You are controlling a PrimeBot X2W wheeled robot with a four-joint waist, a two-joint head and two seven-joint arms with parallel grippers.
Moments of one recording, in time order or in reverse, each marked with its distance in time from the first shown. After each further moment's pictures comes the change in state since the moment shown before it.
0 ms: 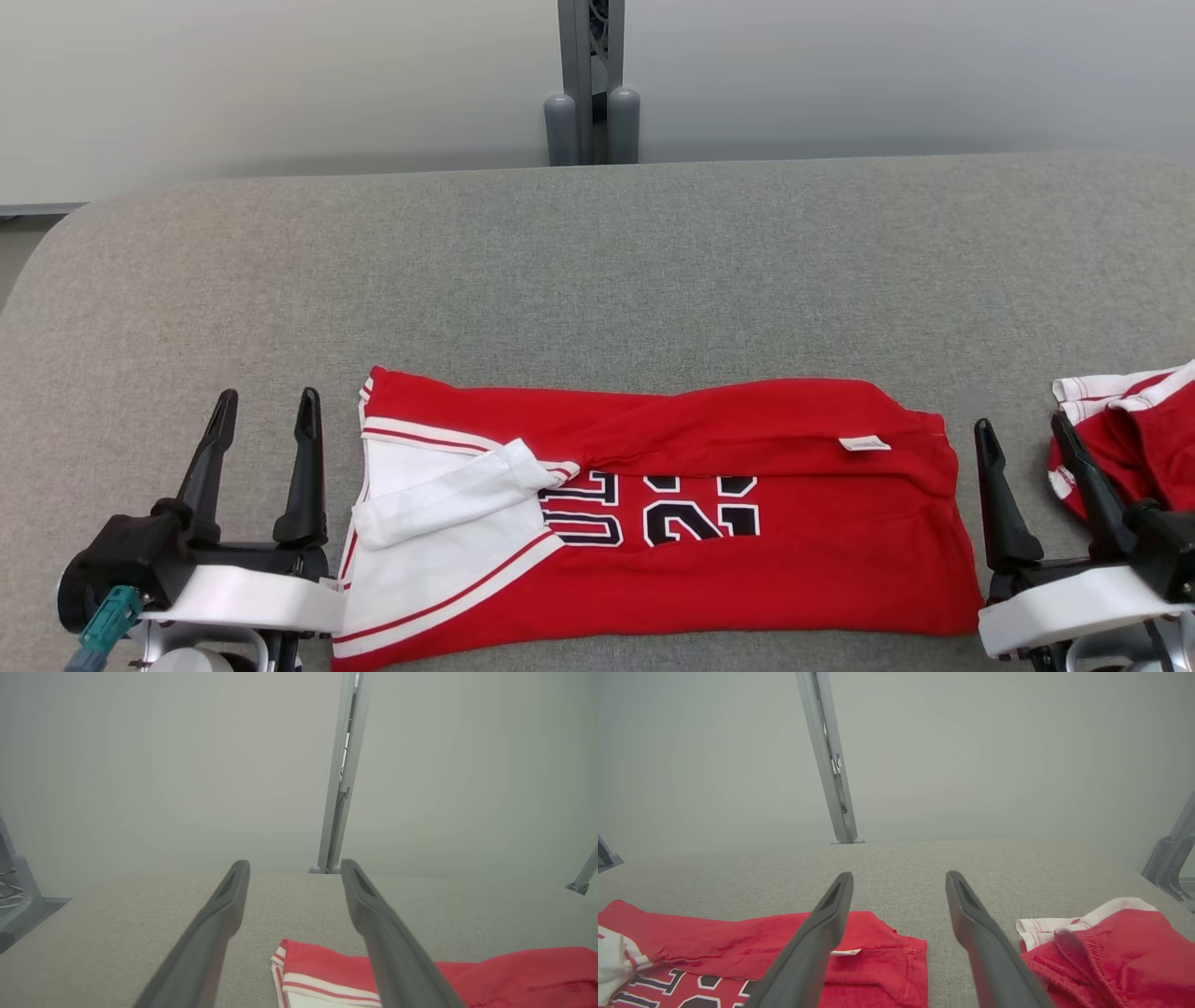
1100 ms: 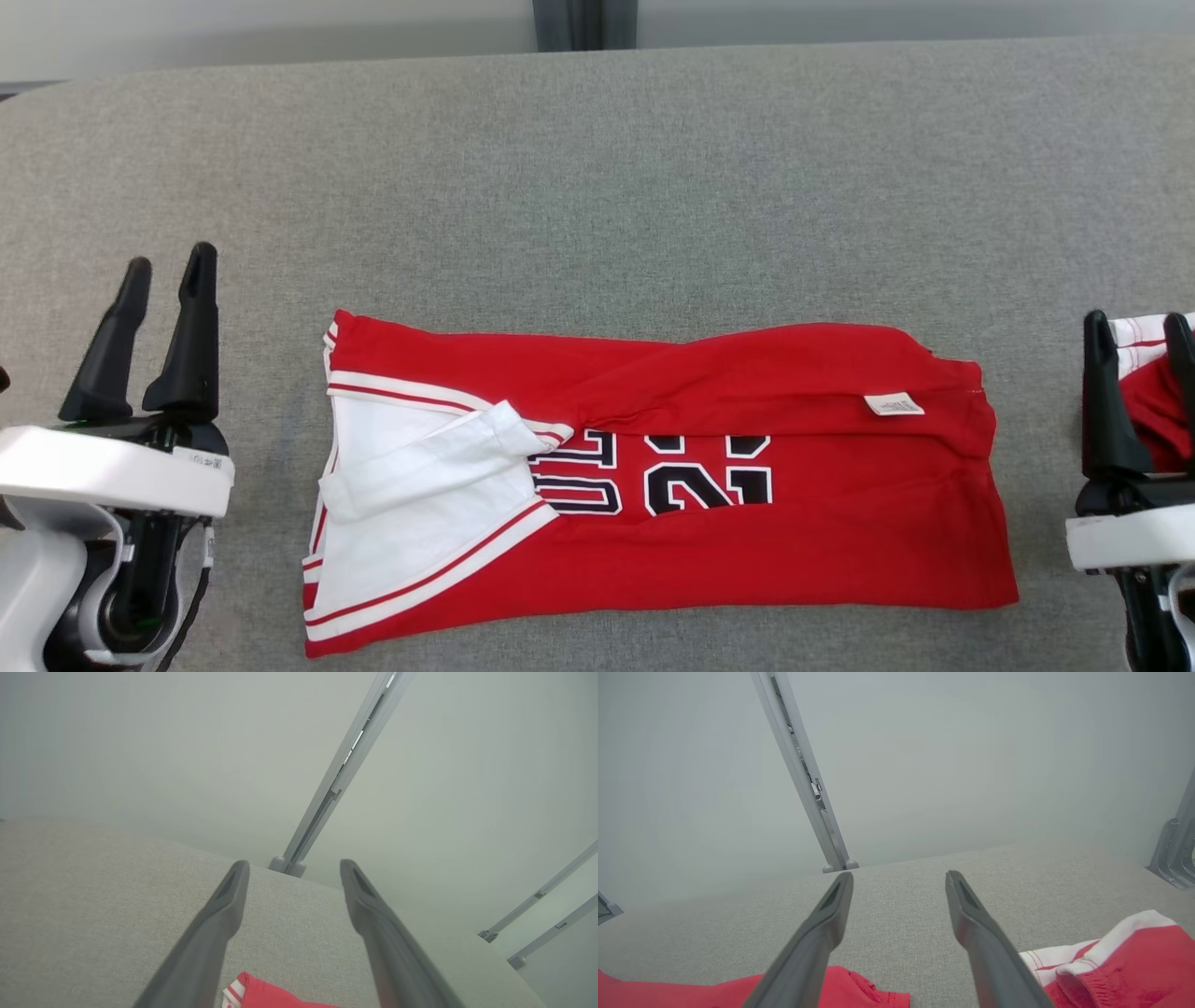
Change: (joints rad) left arm -0.214 0.462 -0.304 -0.231 -0.822 0.231 0.000; right arm -0.070 -0.064 -0.076 -0.147 0.202 0.000 0.054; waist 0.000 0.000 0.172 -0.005
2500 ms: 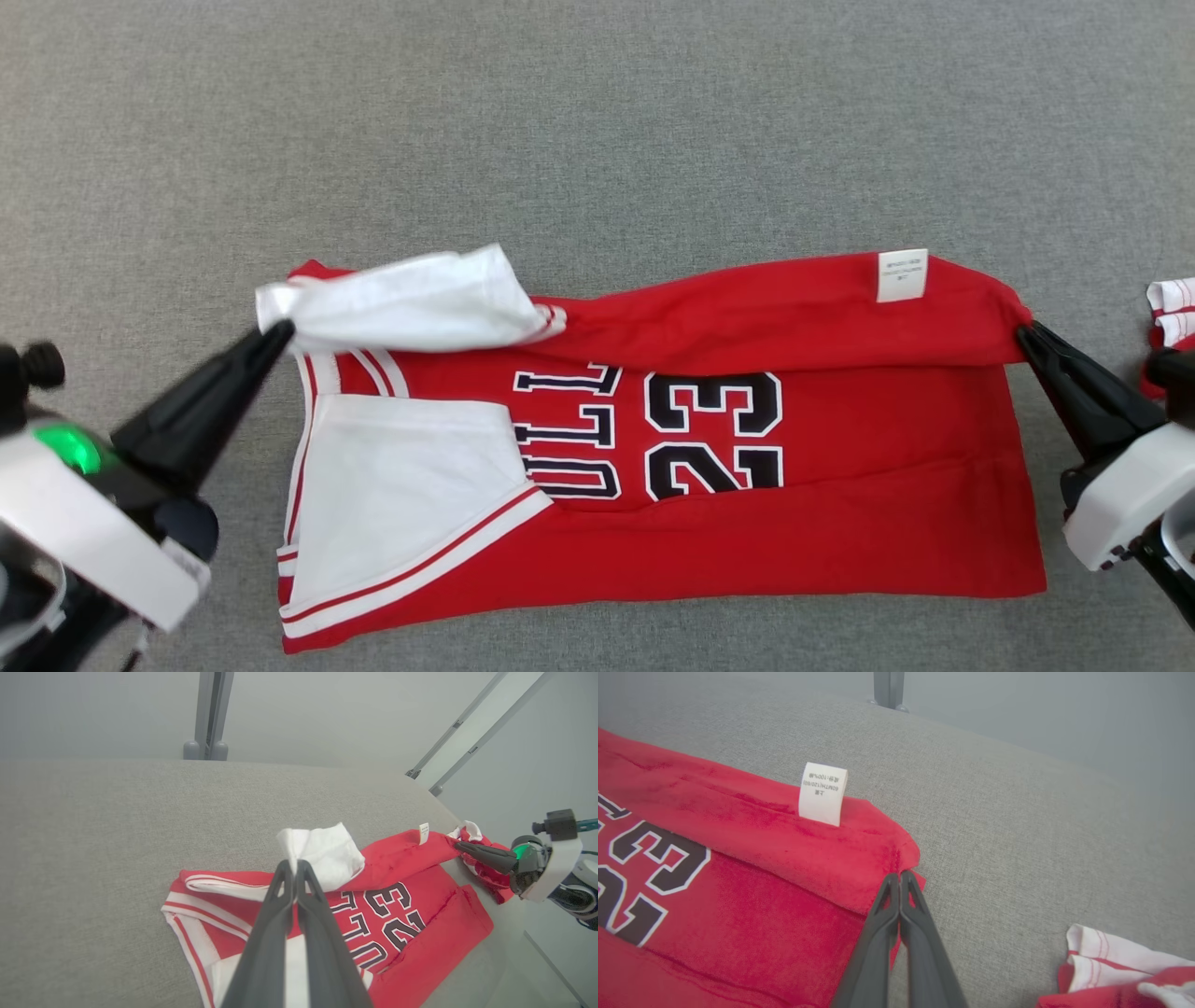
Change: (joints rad) left arm -0.184 0.404 -0.325 -0.188 -0.136 -0.205 0.179; right arm -0.138 -0.414 0.358 0.065 0.051 0.000 0.244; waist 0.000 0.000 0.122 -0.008
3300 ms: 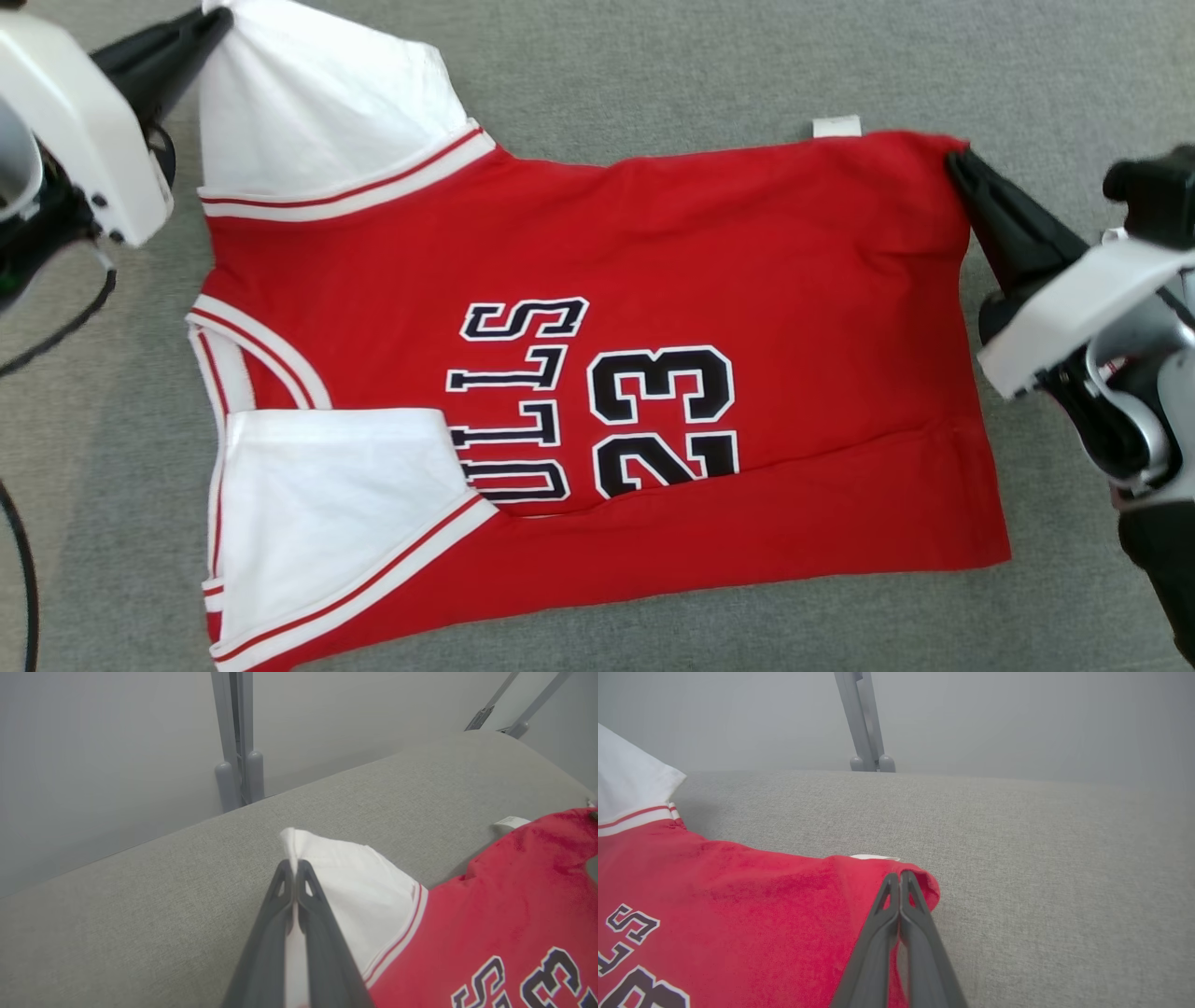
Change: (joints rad) left arm -0.660 -0.340 -0.109 0.727 0.223 -0.182 0.392; right arm -0.375 0.179 0.064 0.216 0.133 0.000 0.011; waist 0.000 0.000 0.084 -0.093
